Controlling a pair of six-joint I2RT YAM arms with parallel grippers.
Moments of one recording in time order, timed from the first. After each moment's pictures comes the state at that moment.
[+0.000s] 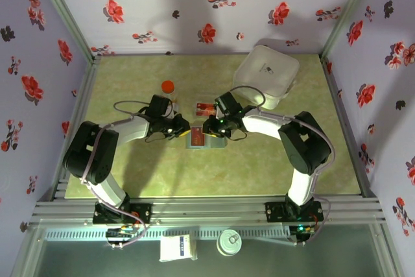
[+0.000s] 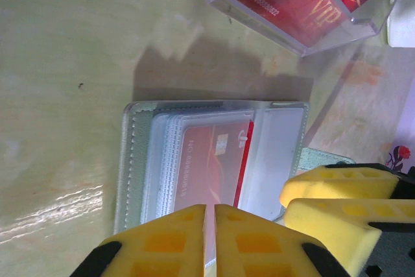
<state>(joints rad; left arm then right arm) -0.45 1.67 0.85 -0.13 0.53 -0.83 0.67 1.82 1.09 -0.27 -0.43 0.79</state>
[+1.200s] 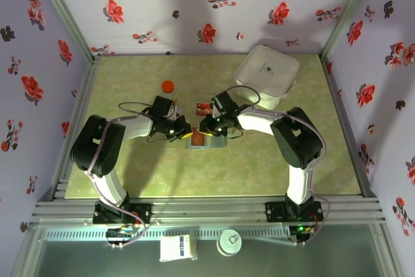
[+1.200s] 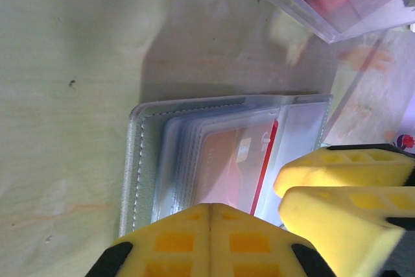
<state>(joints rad) -0.45 1.76 0.87 -0.12 0.58 -0.82 0.67 1.91 1.15 -0.24 -0.46 0.79</state>
